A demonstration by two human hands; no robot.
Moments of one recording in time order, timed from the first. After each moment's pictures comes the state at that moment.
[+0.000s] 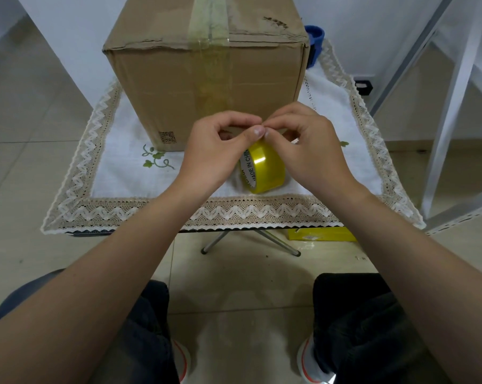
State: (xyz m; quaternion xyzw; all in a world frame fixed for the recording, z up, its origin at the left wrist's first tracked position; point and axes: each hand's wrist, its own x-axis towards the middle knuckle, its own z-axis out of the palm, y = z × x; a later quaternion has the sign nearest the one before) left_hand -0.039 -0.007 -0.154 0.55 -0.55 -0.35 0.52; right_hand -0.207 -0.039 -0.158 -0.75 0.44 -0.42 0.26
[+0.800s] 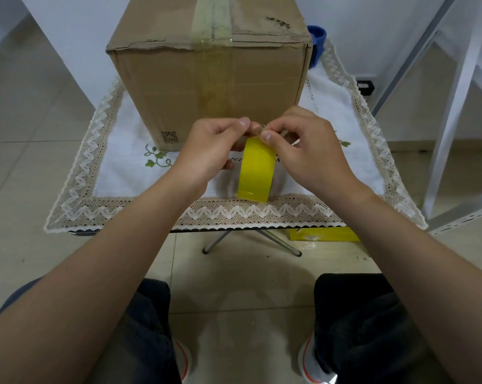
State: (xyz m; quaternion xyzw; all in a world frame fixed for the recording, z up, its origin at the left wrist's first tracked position) left_hand -0.031 -0.006 -0.144 0.59 -0.49 -0.46 0.45; right_hand -0.207 -0.038 -0.157 -0.77 0.45 -0.39 0.24
